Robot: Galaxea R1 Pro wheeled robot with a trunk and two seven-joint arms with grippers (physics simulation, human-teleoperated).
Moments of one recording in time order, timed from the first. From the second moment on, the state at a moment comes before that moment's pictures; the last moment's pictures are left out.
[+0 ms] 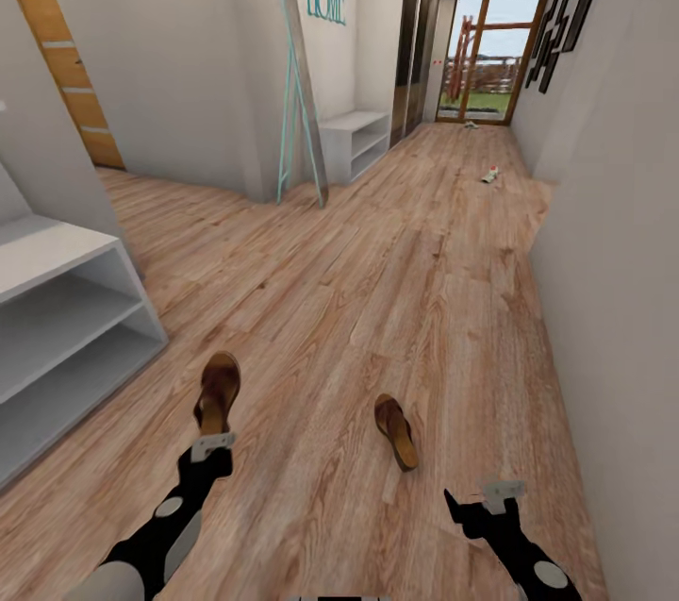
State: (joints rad) left arm -0.57 0.05 -0.03 -0.37 0.15 -0.29 0.02; right arm -0.23 -0.09 -0.04 -0.83 0.04 -0.10 0.16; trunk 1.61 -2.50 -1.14
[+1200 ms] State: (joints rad) left arm -0.57 0.05 -0.04 -0.40 0.15 -0.29 0.01; right arm -0.30 -0.10 0.01 -0.84 0.04 -0.03 0.17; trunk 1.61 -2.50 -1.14
